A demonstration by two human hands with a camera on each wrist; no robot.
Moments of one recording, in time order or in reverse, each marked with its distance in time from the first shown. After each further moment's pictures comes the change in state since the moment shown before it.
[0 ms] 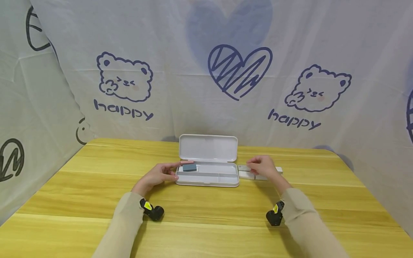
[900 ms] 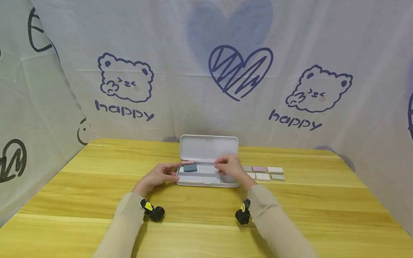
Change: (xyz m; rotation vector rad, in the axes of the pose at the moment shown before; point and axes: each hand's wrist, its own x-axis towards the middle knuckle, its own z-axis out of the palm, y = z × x) left_hand 0.007 -0.015 0.000 0.010 0.042 -0.028; right_hand 0.022 -0.038 0.081 0.108 -0.100 -0.118
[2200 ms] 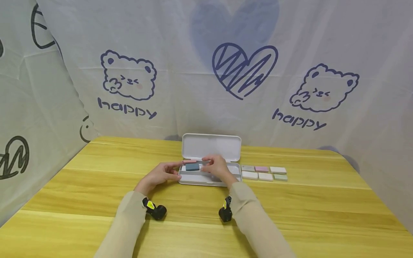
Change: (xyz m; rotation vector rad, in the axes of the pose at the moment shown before) left_hand -0.002 0.000 0.000 -0.025 0.021 -0.029; right_hand 0.023 -0.011 0.049 -0.118 0.019 0.088
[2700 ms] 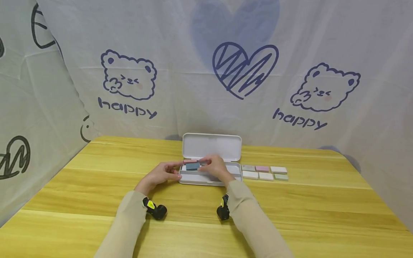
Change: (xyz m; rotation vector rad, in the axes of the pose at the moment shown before) left_hand 0.001 0.001 0.001 0.004 -0.004 -0.007; right_hand 0.001 -0.003 0.006 -0.033 -0.014 -0.057
